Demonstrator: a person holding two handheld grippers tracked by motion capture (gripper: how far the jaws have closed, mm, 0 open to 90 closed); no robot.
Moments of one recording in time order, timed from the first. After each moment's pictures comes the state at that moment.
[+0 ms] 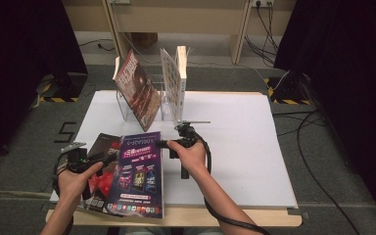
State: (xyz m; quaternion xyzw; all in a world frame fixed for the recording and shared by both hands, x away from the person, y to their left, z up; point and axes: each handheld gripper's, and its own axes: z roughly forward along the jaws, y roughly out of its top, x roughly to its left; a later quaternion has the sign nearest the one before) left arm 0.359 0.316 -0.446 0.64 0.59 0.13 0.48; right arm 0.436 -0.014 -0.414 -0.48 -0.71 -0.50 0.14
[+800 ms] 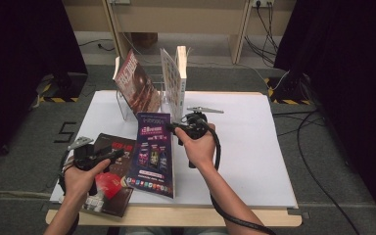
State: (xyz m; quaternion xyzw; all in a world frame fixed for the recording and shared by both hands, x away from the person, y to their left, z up) left arm 0.359 0.289 -0.425 0.66 0.55 0.15 0.49; right arm 0.429 -0.034 -0.358 -0.46 -0.70 -0.54 -0.01
